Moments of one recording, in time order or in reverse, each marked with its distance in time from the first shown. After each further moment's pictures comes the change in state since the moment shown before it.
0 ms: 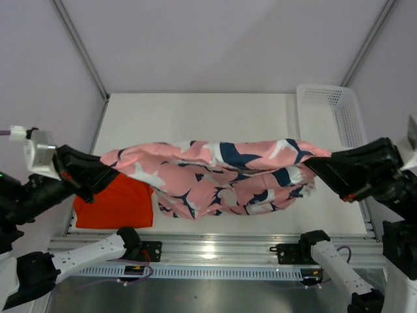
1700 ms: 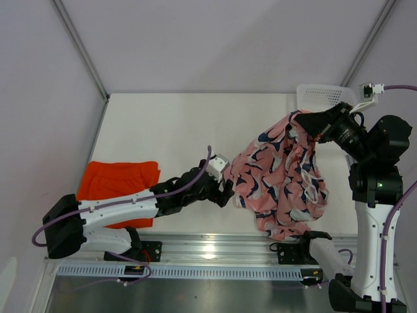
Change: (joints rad) left arm -0.194 0.462 -1.035 0.952 -0.258 -0.119; right arm -0.315 0.183 -0.196 -0.160 0.098 -0.146
